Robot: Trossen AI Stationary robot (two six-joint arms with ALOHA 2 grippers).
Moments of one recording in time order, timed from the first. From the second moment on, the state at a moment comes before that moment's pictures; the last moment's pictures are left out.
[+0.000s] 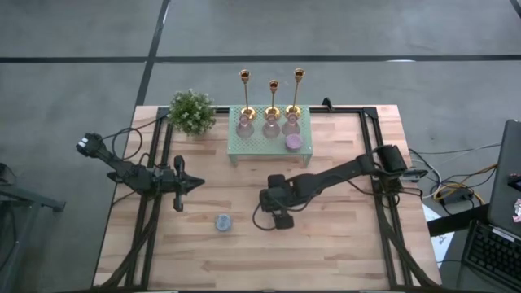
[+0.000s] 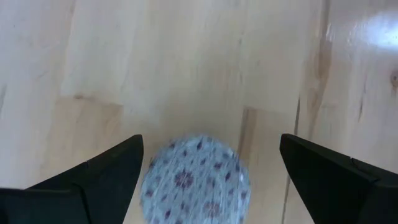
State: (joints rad) left arm -0.56 0.16 0.01 0.07 -0.67 -0.06; right arm 0.21 1.97 1.40 -0.60 0.10 0.05
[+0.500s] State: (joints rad) left arm -0.56 0.16 0.01 0.07 -0.67 -0.06; right arm 0.21 1.95 1.33 -0.63 0.07 0.07
